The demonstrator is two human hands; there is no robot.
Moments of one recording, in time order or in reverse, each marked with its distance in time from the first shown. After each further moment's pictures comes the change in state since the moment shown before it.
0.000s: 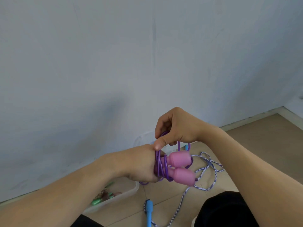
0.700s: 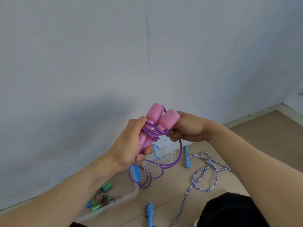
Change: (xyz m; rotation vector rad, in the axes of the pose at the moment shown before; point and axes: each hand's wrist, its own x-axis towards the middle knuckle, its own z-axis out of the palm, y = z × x) left_hand 0.000 0.001 -0.020 -1.363 0.479 -0.278; right_hand 0.027 0.056 -0.015 0.516 -0.133 0.106
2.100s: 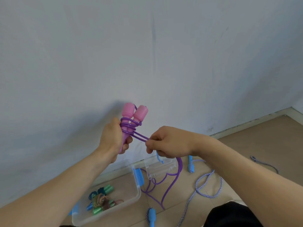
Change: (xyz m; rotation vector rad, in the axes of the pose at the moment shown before) left_hand 0.048 -0.016 -0.051 0.018 0.435 -0.034; right_hand 0.000 -0.028 0.056 -0.650 0.064 0.117
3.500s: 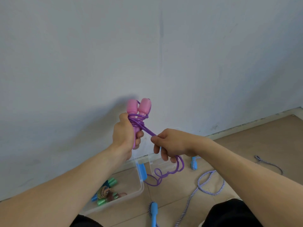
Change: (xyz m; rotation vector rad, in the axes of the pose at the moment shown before) left_hand -0.007 -0.005 0.020 -0.189 0.035 -0.034; right_hand 0.018 0.020 0.016 0.144 -0.046 0.196
